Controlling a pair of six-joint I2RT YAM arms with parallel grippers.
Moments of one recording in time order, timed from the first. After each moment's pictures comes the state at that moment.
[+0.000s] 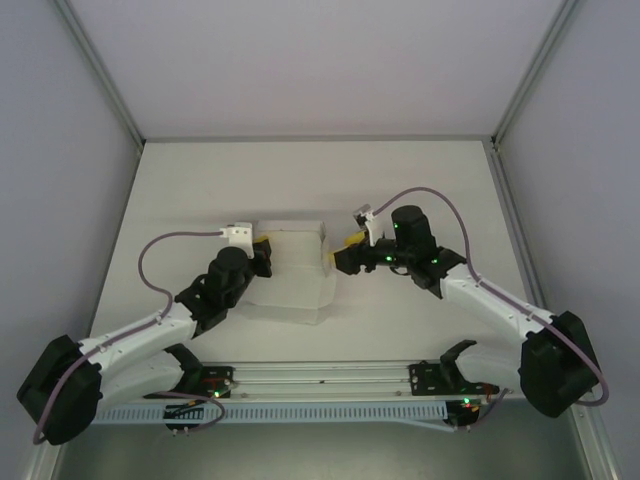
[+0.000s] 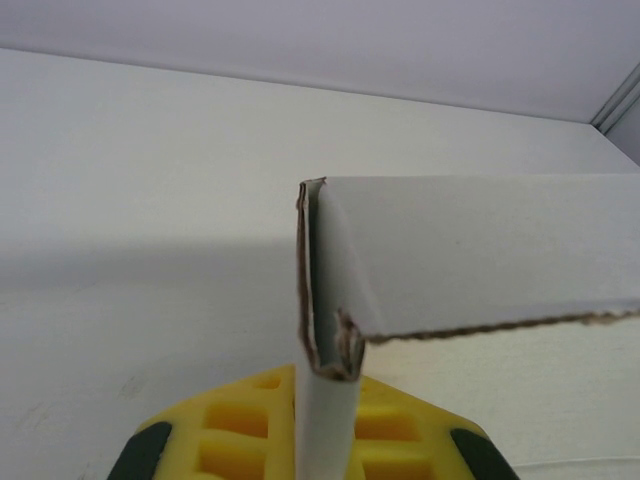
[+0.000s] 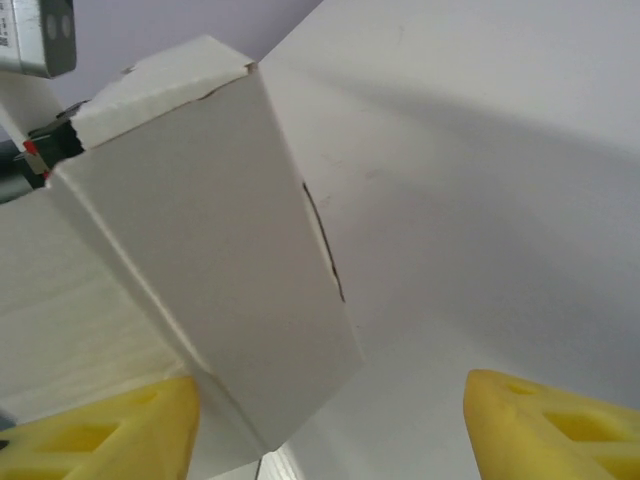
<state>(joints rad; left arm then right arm) -0.77 1.00 0.41 0.25 -0.38 -0.41 0.58 1.18 0.70 -0.04 -0.61 0.20</state>
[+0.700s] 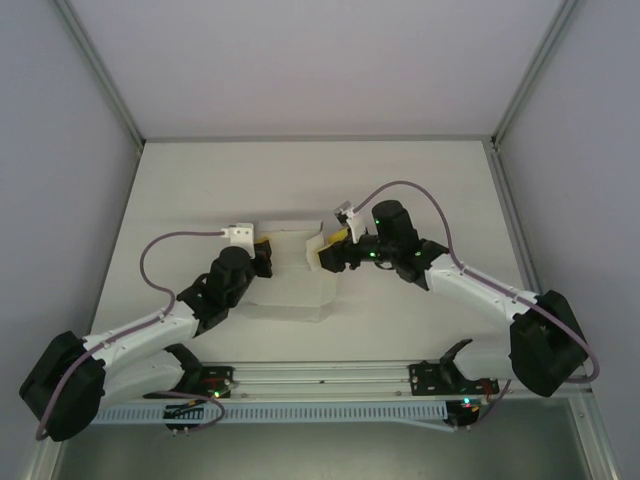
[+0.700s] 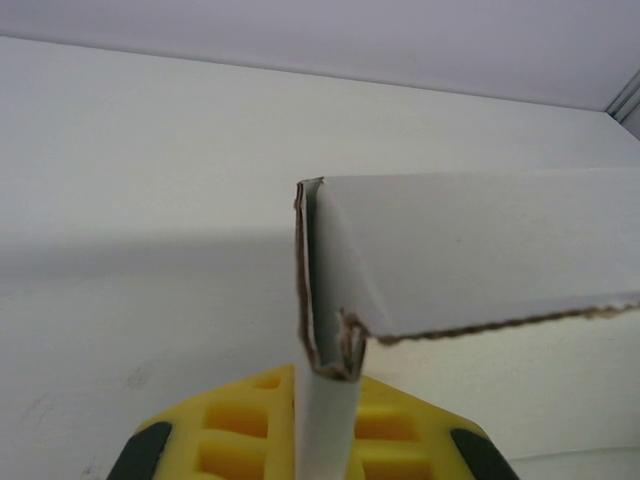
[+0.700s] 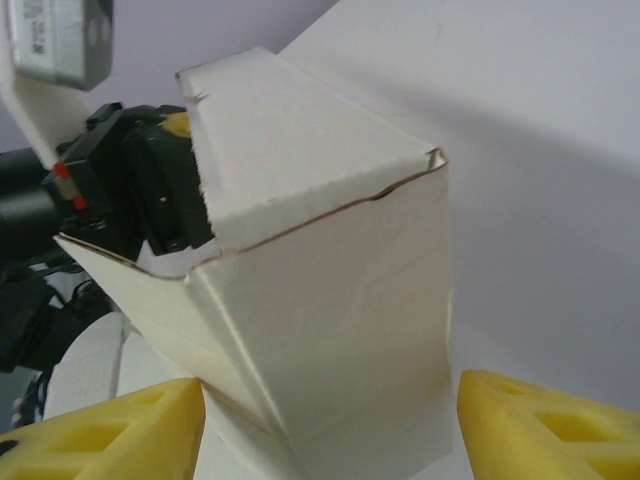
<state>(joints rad) -0.77 1.03 0.41 0.25 -0.38 -0.41 0.66 1.29 0.79 -0.02 -0.55 0.19</state>
